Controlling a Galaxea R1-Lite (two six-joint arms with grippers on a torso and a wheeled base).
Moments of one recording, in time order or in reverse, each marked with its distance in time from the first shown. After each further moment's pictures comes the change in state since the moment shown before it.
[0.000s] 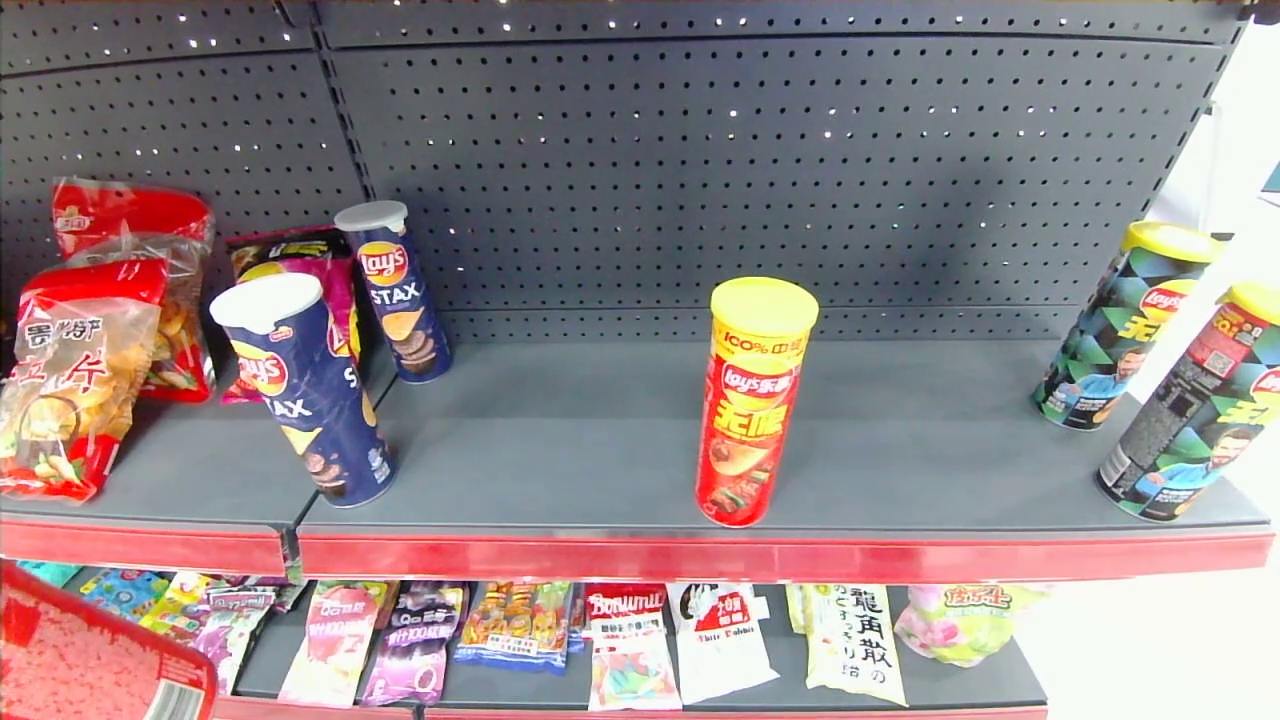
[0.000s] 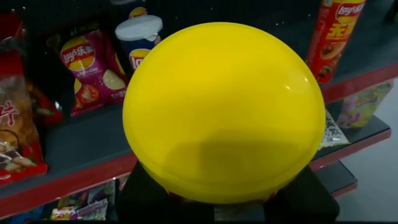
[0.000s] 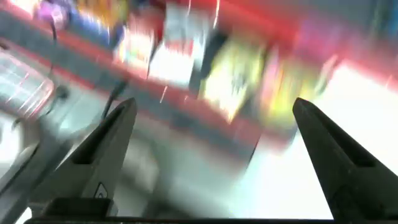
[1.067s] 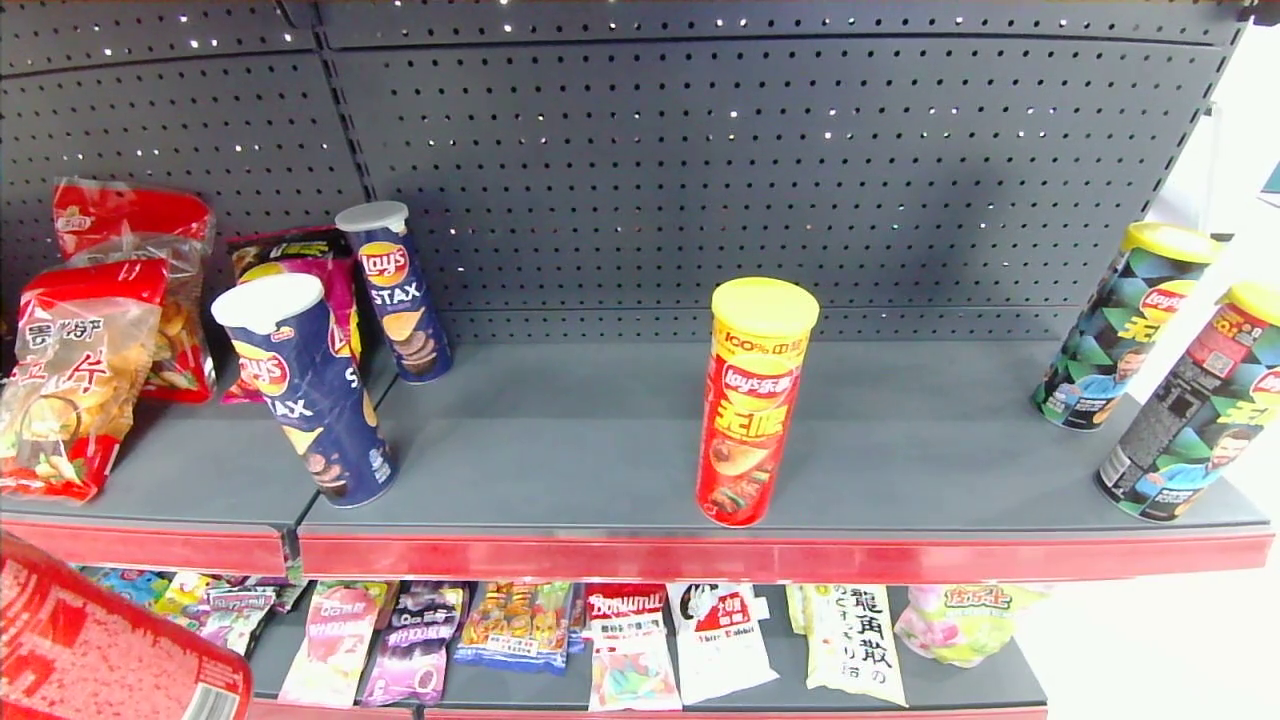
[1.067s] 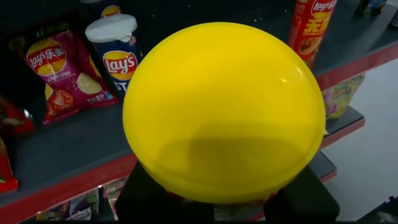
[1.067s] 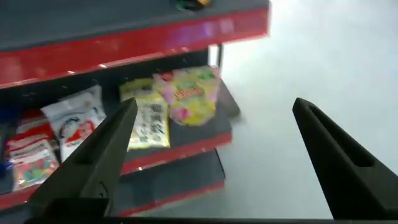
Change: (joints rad) left arm 0.000 0.038 0.013 -0.032 -0.077 -0.002; right arm -0.365 -0.234 0.308 -0.438 -0.184 0.101
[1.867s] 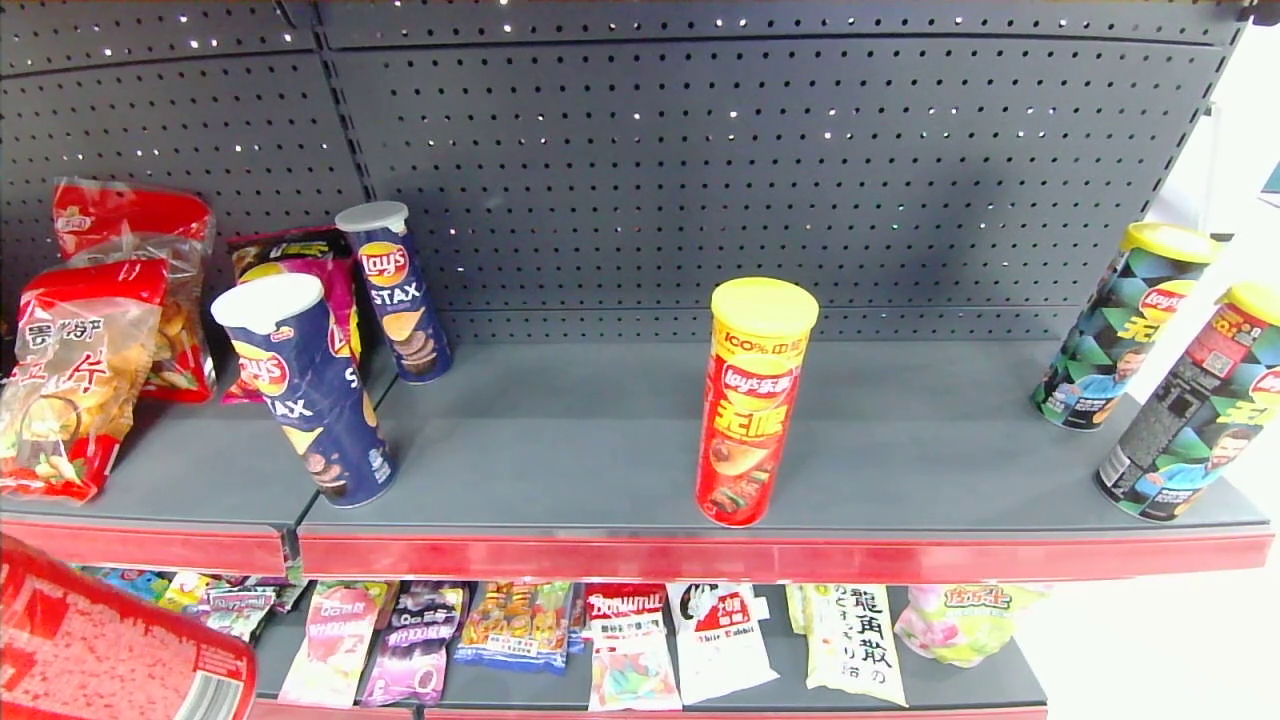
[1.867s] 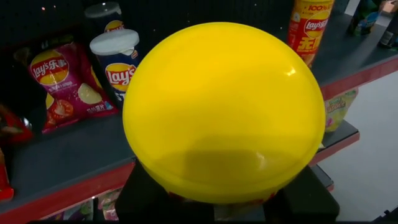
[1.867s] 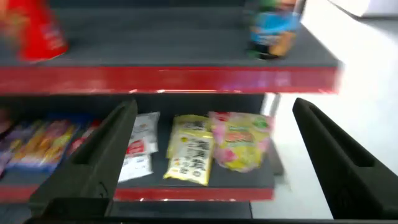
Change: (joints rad) left arm 0.000 -0.029 0.016 -0.050 -0.005 -0.043; right arm 0.061 -0.139 0.106 -0.153 0.240 -0.054
